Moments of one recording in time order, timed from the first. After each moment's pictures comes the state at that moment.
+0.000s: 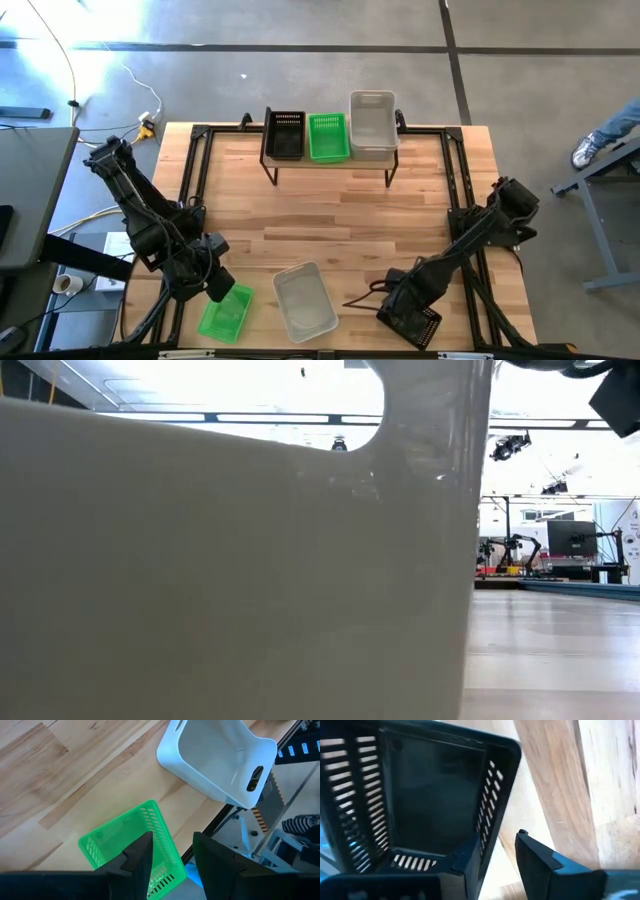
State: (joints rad) left arm -0.79 1.19 1.06 -0.99 -0.28 -1.74; right arm 0.71 1.74 1.19 -1.02 -0.19 1.13
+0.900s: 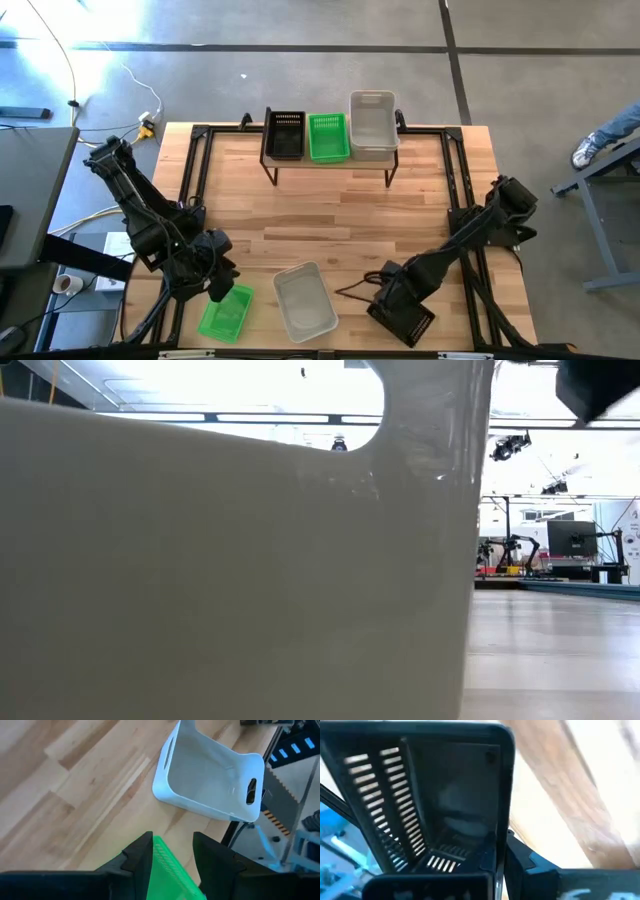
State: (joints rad) left arm -0.78 1.19 1.06 -0.99 -0.44 -1.51; right arm 0.65 1.74 1.26 -1.04 -0.21 1.31
